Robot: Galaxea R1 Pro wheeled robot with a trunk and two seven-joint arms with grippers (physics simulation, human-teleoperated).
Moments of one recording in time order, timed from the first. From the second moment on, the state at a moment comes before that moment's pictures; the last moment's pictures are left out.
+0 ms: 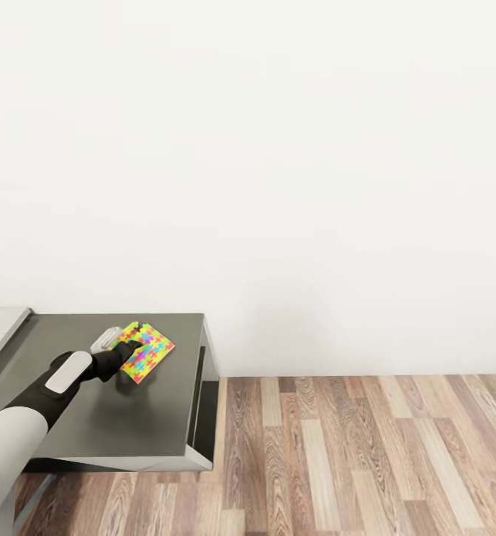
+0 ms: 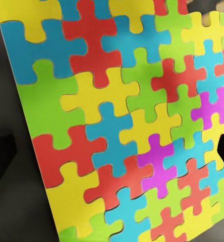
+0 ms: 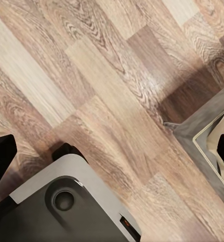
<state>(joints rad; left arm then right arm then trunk) -0.87 0.34 -0.25 -0.57 1.25 0.46 0.21 0.04 -0.12 -0.26 -0.91 -0.48 0.17 -0.16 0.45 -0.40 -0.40</state>
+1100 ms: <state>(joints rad) -0.87 0.34 -0.25 -0.53 1.24 0.46 0.22 0.04 -0.12 -0.26 -0.91 -0.48 0.17 -0.16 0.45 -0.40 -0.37</state>
